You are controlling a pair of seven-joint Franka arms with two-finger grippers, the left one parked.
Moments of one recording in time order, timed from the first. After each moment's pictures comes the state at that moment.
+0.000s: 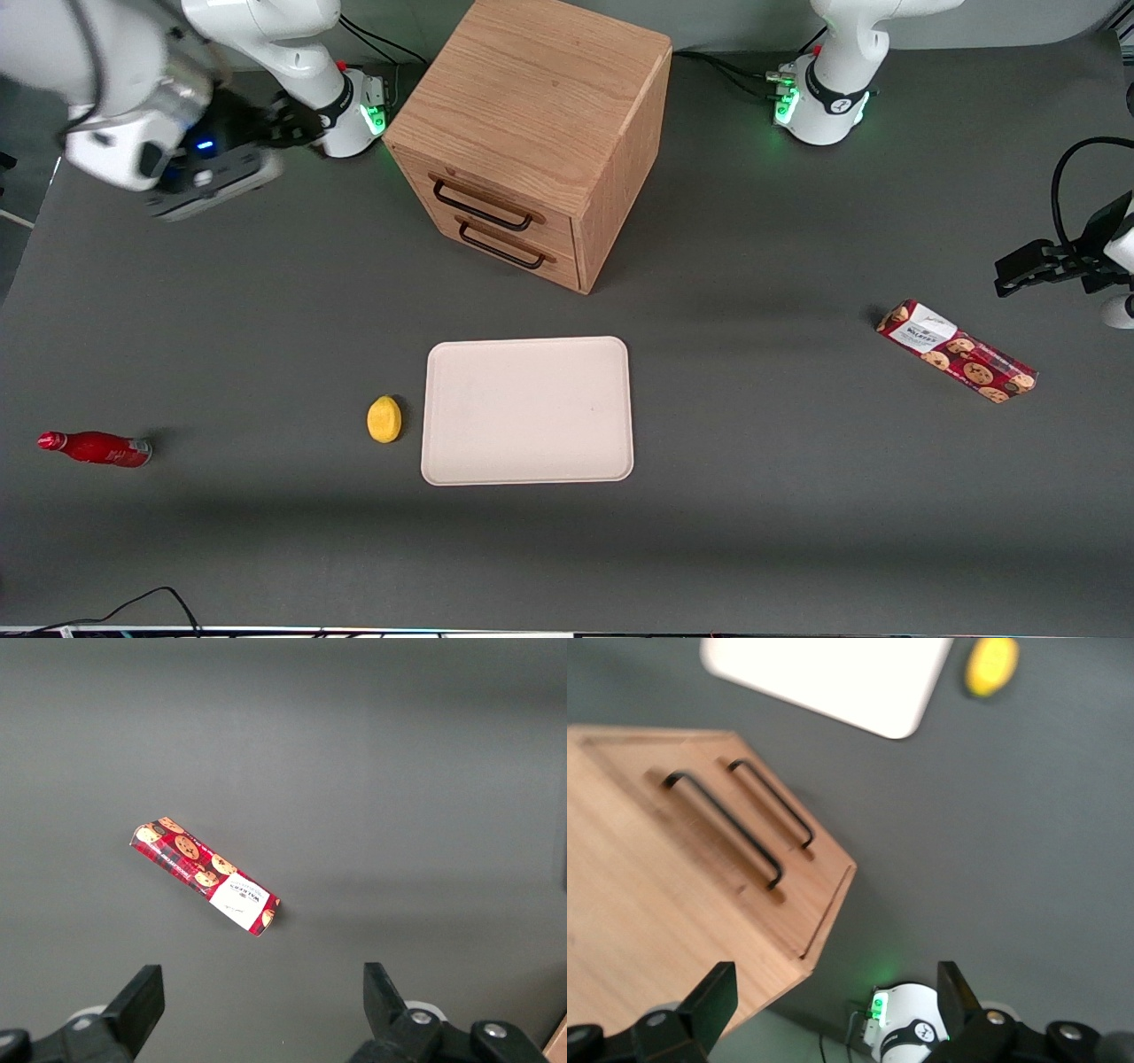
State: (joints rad) arm 0.07 0.01 0.31 -1.47 0.18 1.27 -0.03
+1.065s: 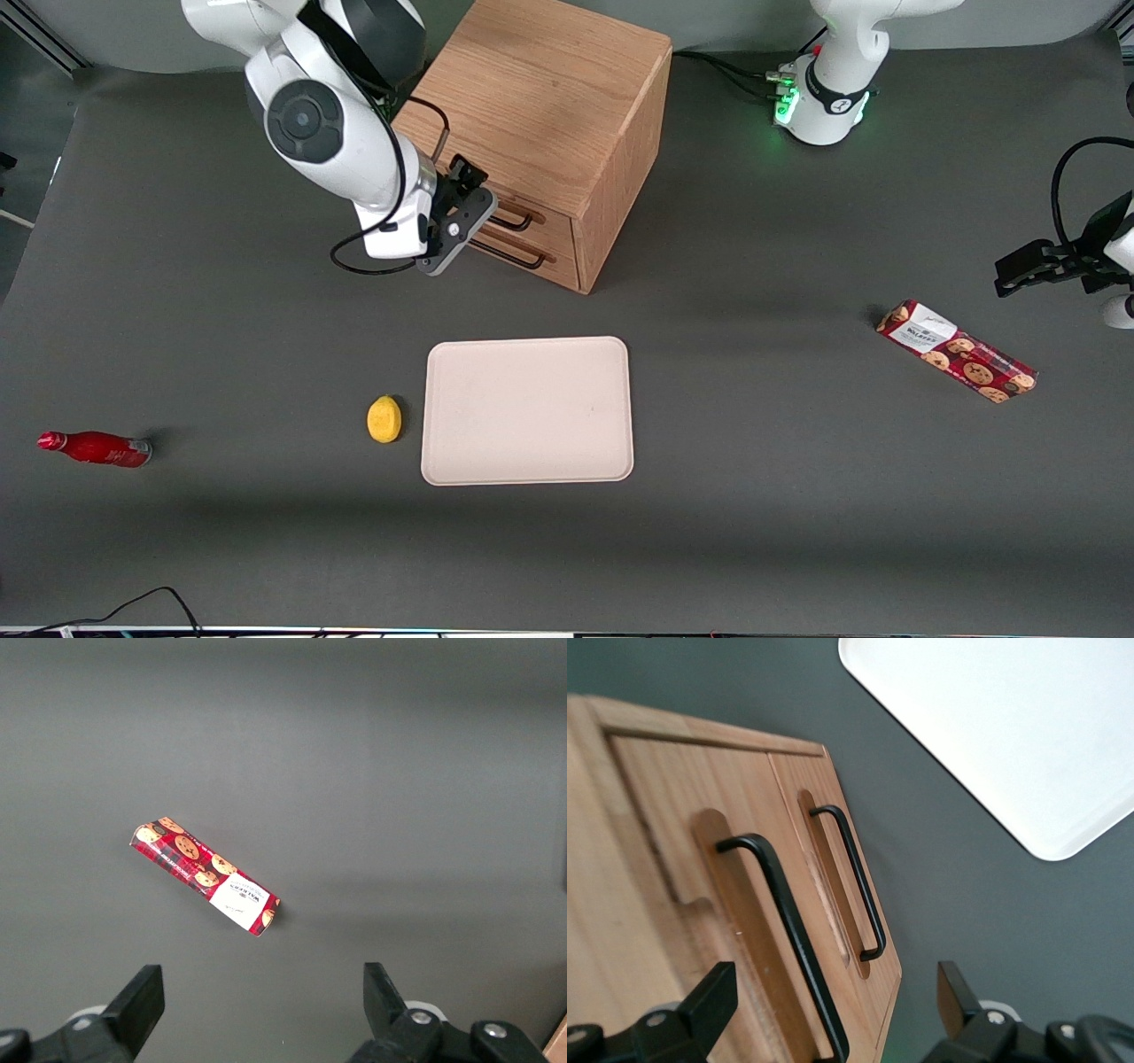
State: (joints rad) arm 0.08 0.14 0.53 -1.80 0.19 1.76 -0.22
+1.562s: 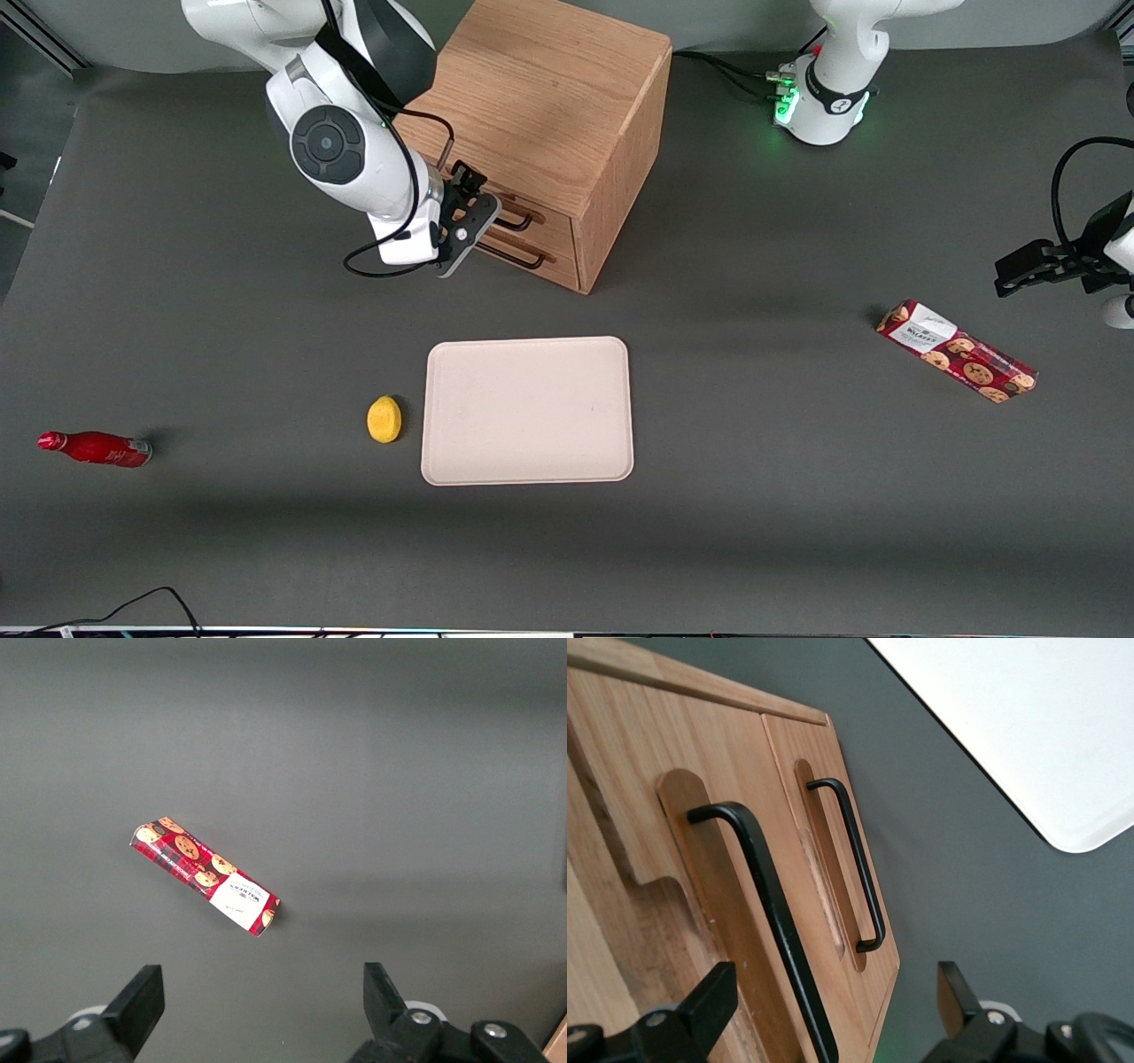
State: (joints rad) arm 0.08 0.14 0.53 -1.85 0.19 1.77 -0.30
